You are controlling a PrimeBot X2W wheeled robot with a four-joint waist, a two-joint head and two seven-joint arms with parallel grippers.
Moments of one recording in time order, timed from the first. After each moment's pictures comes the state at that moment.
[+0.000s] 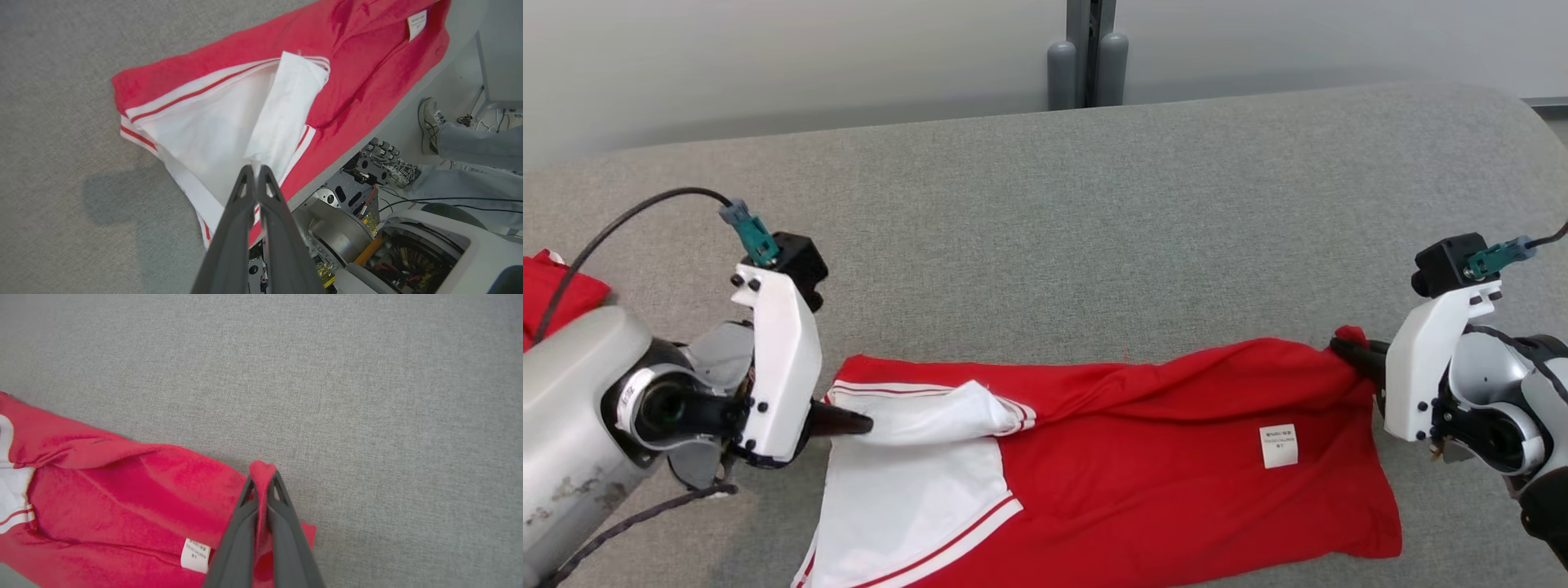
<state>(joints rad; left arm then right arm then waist) -0.93 0.75 -1.14 0.16 -1.53 -0.01 0.97 -0.58 -0.49 0.56 0.45 0.86 0.13 0.53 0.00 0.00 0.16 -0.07</state>
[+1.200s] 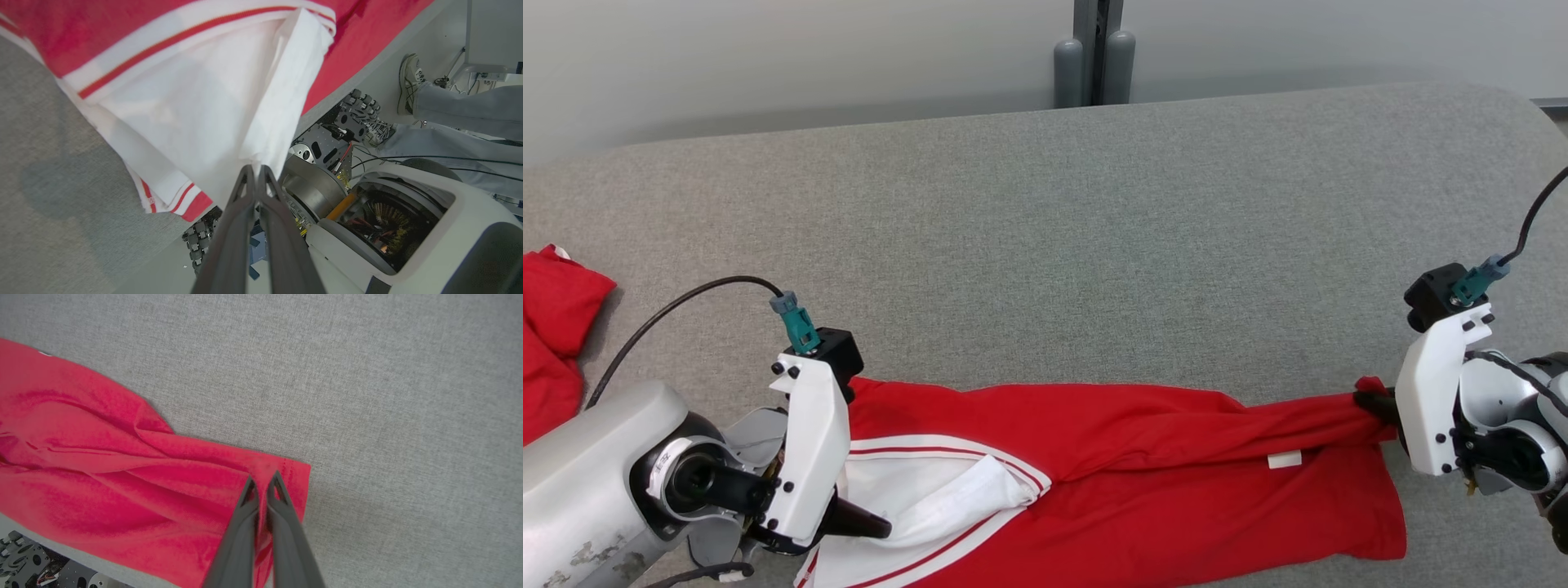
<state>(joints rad) -0.83 0.78 -1.19 0.04 -1.60 0.06 1.04 -0.58 -0.60 0.68 0.39 0.88 0.13 0.70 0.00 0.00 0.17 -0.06</state>
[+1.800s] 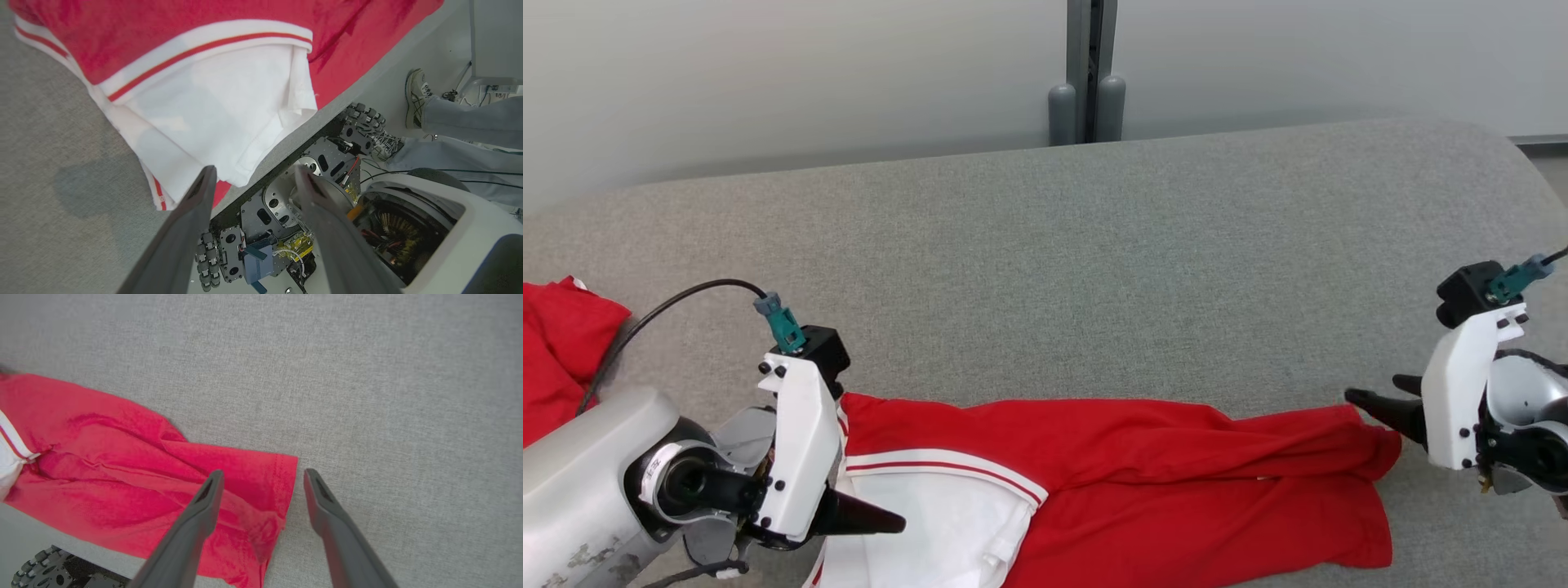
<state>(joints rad) -0.81 0.78 -1.19 0.08 -1.58 0.04 1.01 -0.55 -0.62 0.65 0.39 0.94 0.13 0.69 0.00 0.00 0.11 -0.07</state>
